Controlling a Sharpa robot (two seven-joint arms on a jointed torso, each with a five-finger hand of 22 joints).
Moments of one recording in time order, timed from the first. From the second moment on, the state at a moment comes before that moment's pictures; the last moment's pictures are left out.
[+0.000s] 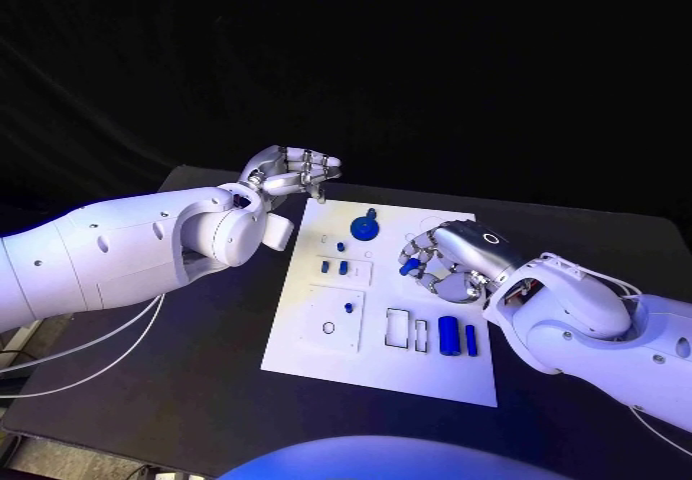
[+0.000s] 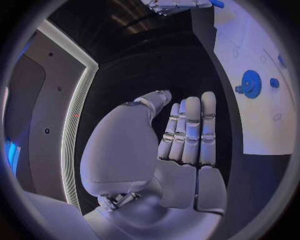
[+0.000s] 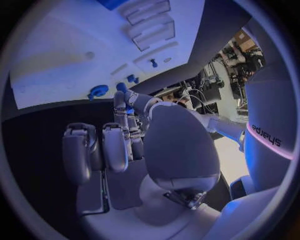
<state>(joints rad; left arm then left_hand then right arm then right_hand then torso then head) 1.24 -0.89 -0.06 1.49 -0.11 -0.33 0.33 1.42 -0.23 0.47 0.11 0.32 0.92 0.19 0.29 0.20 1.00 0.13 0.34 0.12 1.08 0.05 1.18 0.40 0.18 0.93 0.14 1.01 0.64 1.17 -0.84 -0.12 1.79 -1.67 -0.47 -0.18 1.35 -0.14 0.65 0.02 0.06 1.08 0.11 0.22 0.36 1.28 0.04 0.18 0.15 1.47 -0.03 1.41 1.16 0.03 1.47 0.08 1.46 1.31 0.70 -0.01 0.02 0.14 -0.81</state>
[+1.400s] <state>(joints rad) 1.24 -0.87 -0.06 1.49 -0.11 -0.33 0.33 1.42 -0.23 0.47 0.11 0.32 0.92 0.19 0.29 0.20 1.00 0.13 0.35 0.12 1.08 0.05 1.18 0.40 0.18 0.93 0.14 1.01 0.64 1.04 -0.53 -0.14 1.62 -1.61 -0.43 -0.12 1.34 -0.15 0.65 0.01 0.07 1.08 0.11 0.22 0.36 1.28 0.05 0.18 0.15 1.47 -0.03 1.41 1.15 0.03 1.47 0.08 1.45 1.31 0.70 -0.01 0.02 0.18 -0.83</state>
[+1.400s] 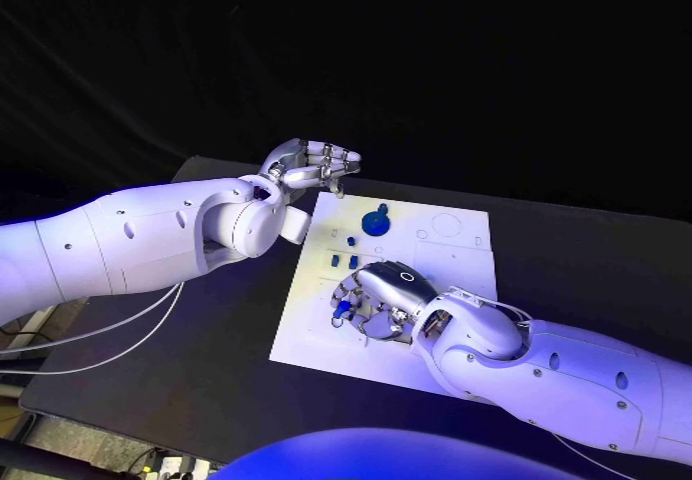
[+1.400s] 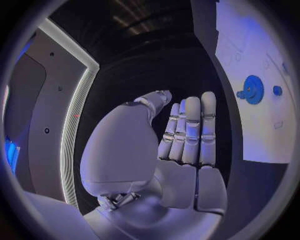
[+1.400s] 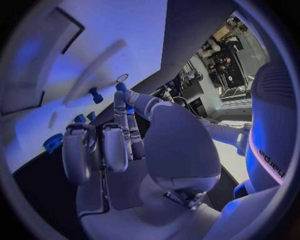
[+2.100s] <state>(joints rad) 1.24 -0.87 -0.06 1.49 -0.11 -0.33 0.33 1.42 -0.23 0.47 0.11 0.32 0.92 0.19 0.29 0.20 1.00 0.13 0.35 0.12 1.08 0.05 1.18 0.40 0.18 0.93 0.14 1.01 0.64 1.04 -0.53 -0.14 1.62 -1.63 -0.38 -0.12 1.34 -0.15 0.65 0.00 0.07 1.07 0.11 0.22 0.36 1.28 0.05 0.18 0.15 1.47 -0.03 1.41 1.14 0.03 1.47 0.08 1.45 1.31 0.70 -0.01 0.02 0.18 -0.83</state>
